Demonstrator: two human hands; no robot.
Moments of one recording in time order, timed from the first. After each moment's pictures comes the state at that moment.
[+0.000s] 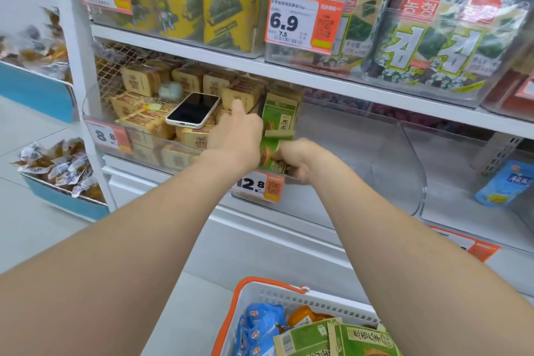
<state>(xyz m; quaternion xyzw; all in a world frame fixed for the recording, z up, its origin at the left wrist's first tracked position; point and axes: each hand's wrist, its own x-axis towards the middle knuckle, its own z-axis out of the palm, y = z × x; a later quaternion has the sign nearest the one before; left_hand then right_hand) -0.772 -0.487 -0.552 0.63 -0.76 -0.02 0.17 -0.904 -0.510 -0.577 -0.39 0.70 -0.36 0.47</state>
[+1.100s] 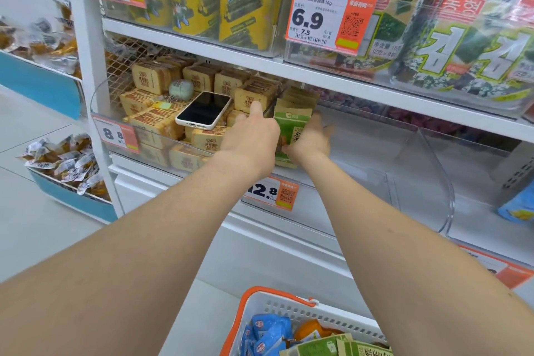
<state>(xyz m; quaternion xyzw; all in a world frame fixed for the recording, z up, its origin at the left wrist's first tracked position) -0.769 -0.498 -0.558 0.59 -0.78 0.01 0.18 -0.907 -0.569 -0.600 -0.51 0.78 -0.34 0.14</state>
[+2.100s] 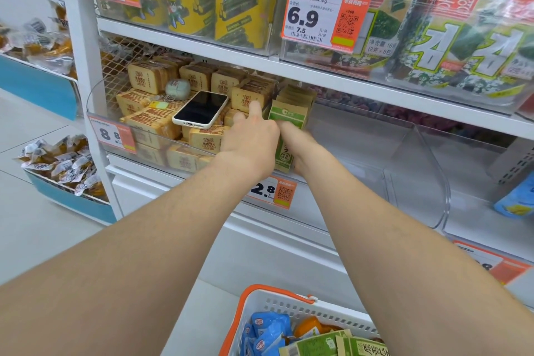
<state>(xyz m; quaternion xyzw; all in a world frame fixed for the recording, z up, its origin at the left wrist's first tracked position) -0.776 -0.493 -0.558 0.61 -0.78 0.03 0.15 -0.908 -0.603 -0.624 -0.36 0.65 -0.47 0.48</state>
